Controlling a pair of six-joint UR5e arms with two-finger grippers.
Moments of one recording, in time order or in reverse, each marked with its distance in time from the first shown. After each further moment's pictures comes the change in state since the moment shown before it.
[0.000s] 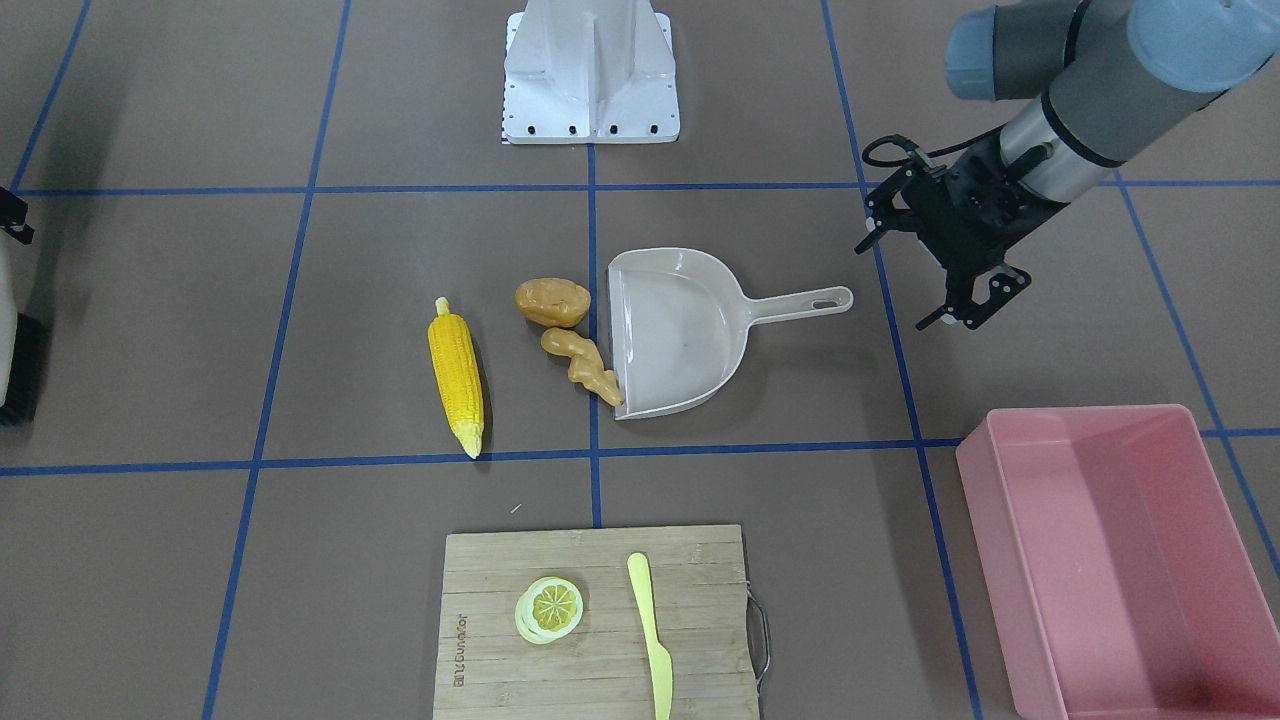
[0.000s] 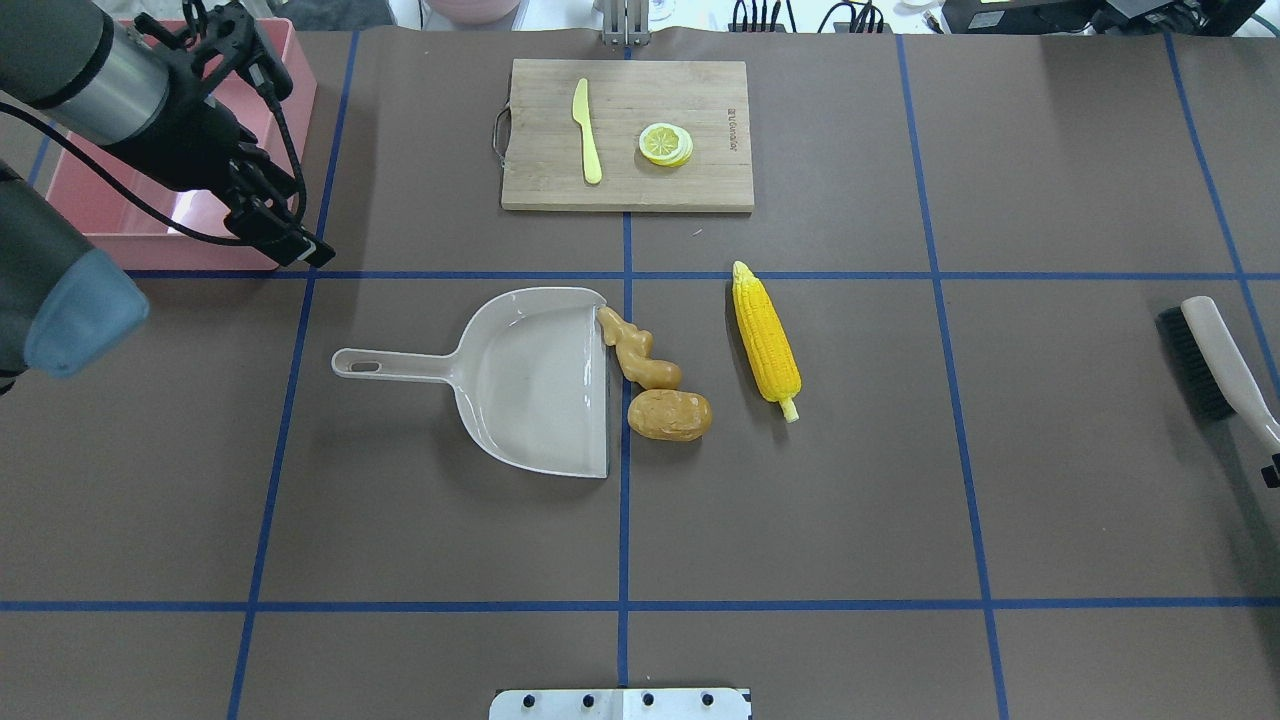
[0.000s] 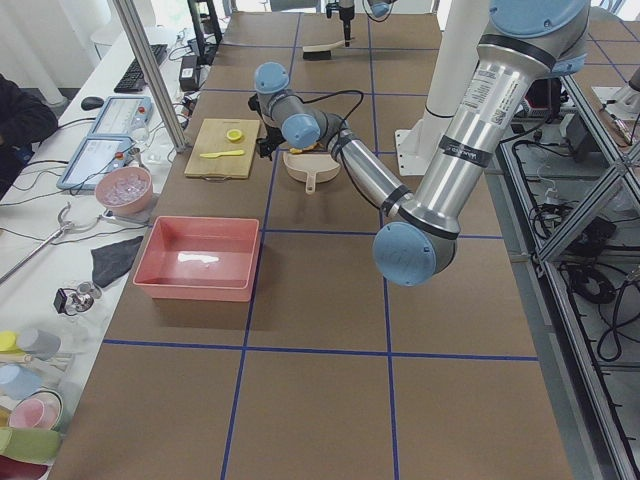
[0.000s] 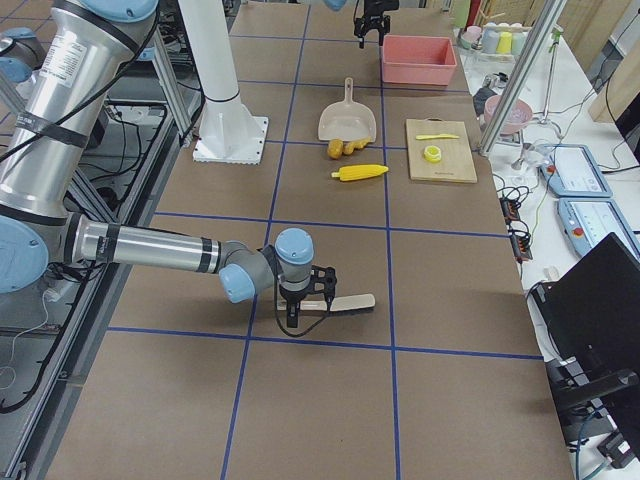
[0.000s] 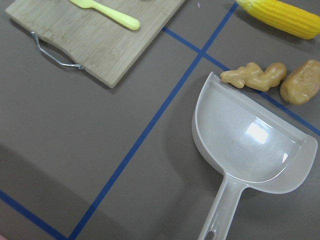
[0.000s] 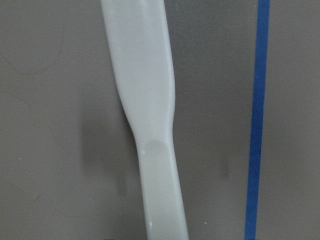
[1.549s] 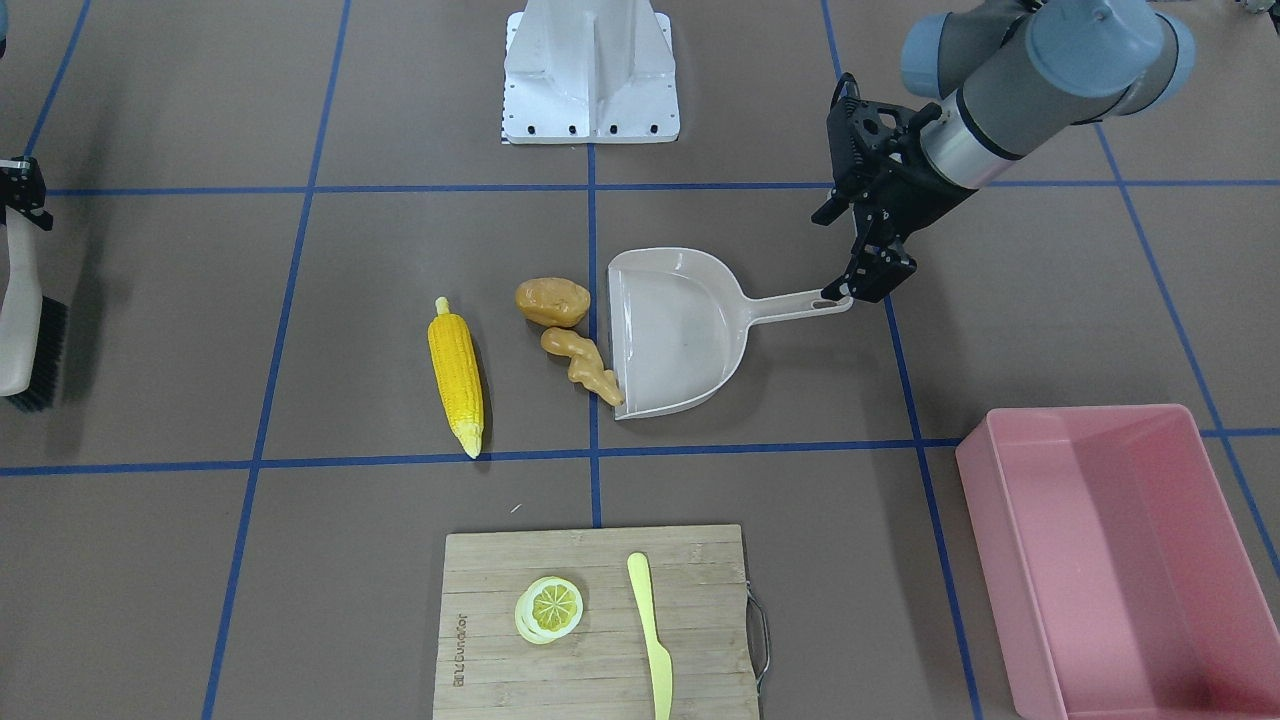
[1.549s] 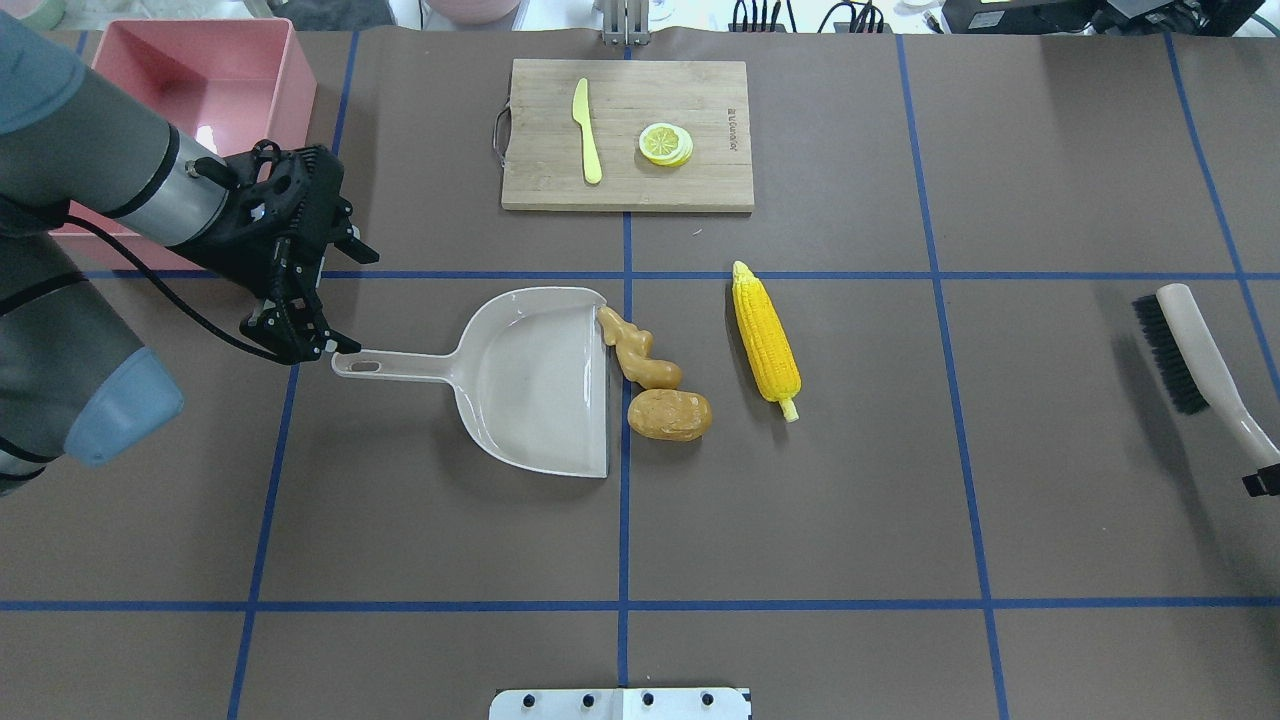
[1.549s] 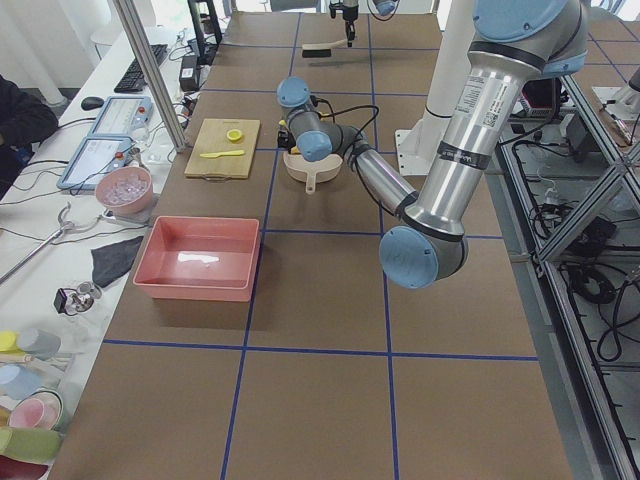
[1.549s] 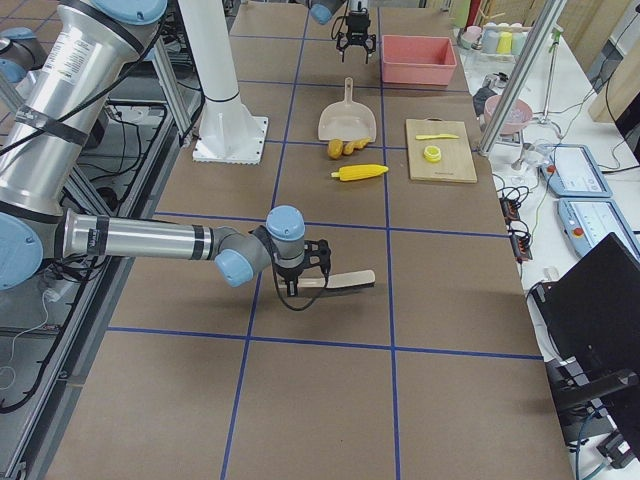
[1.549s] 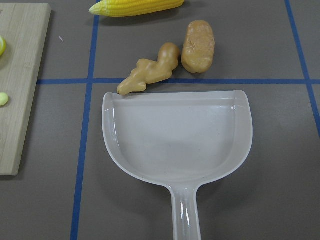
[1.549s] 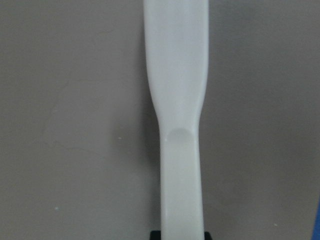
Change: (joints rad) left arm 0.118 0.080 -0.005 -0.214 -0.001 0.441; right arm -0.099 -0.041 0.133 0.073 -0.010 0.003
